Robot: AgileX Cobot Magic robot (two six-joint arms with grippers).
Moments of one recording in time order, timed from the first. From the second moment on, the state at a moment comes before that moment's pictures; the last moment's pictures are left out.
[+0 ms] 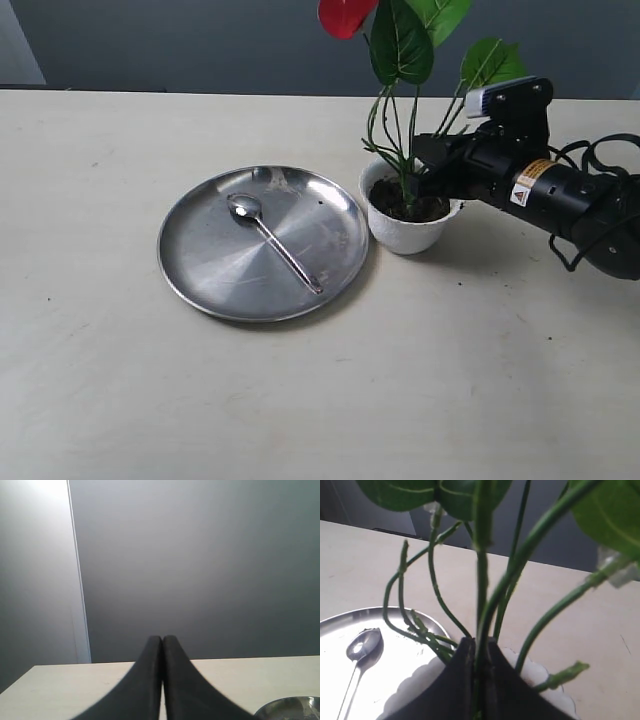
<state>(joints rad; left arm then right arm) 0.12 0.00 0.00 0.69 -0.15 -0.67 0.35 1.87 -0.69 -0.50 -0.85 0.37</state>
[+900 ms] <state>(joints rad) 0.12 0.00 0.00 0.69 -0.15 -0.67 0.35 1.77 -0.60 -0.52 -0.77 0.40</state>
